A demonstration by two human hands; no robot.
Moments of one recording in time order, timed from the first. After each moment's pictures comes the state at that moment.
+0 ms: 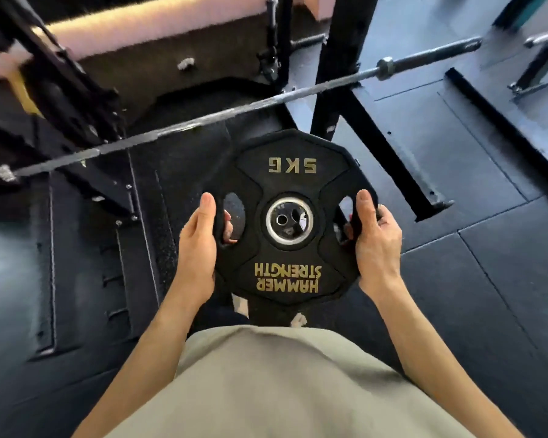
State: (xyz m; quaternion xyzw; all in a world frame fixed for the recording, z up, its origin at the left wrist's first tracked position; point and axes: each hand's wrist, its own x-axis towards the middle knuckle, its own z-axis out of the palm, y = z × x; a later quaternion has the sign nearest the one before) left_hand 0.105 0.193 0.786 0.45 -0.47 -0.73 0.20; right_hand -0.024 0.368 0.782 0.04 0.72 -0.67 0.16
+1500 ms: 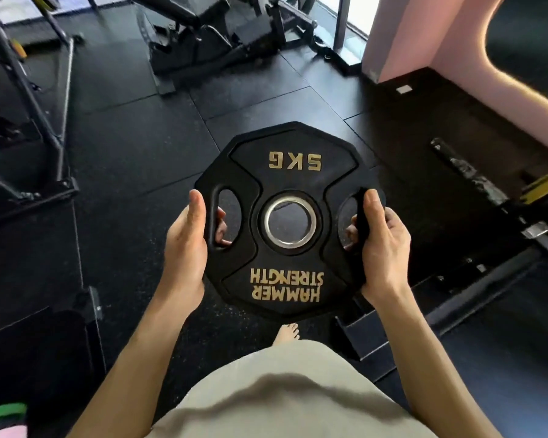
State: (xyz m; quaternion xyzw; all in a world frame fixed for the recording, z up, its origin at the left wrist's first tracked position) left_hand 0.897 0.074 0.840 0.65 -0.14 -0.35 0.66; right_hand 0.710 -0.035 0.830 -0.42 0.49 -0.45 0.61
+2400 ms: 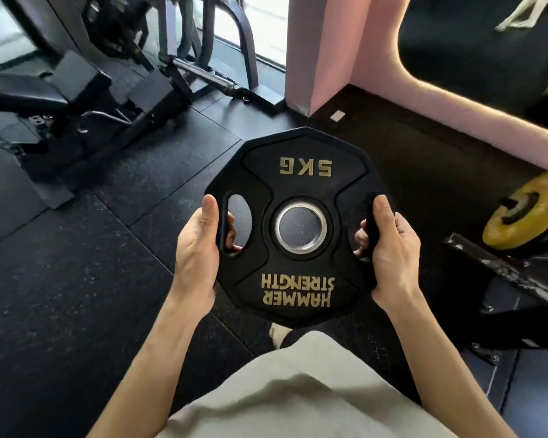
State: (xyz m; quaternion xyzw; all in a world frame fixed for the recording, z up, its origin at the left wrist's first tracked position) left_hand 1.189 -0.509 0.842 0.58 -0.29 -0.48 0.59; right_hand 0.971 -0.543 0.833 -0.31 0.58 -0.54 0.53
